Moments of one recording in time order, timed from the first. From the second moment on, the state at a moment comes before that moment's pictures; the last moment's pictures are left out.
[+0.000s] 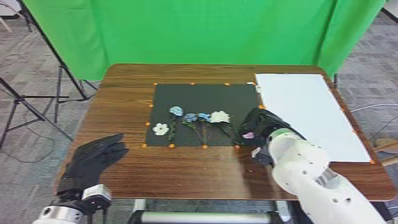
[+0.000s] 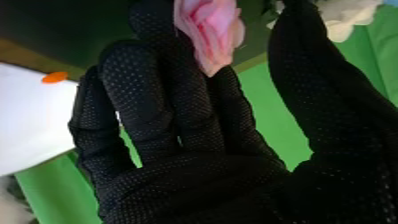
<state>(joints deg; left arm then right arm) 142.3 -49.1 -95.1 -129.7 38.5 18.7 17.3 -87.4 -57.2 63.6 -111.7 -119.1 -13.0 38.8</state>
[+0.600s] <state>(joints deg) 142.3 -50.1 -95.4 -129.7 39.0 18.5 16.3 -87.8 -56.9 63.3 -112.7 -119.7 -9.4 38.1</state>
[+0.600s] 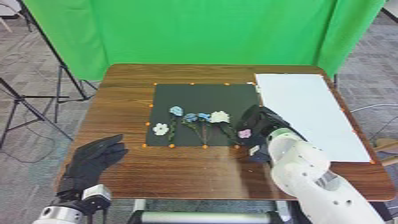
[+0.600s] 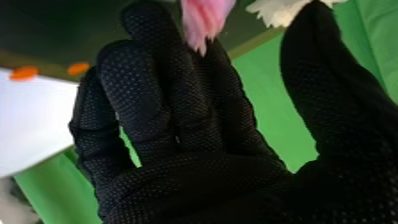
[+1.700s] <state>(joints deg) 146.8 -46.2 -97.1 -130.0 34.1 28.1 29.7 -101.3 -60.5 95.1 -115.1 -73.7 7.2 25.8</state>
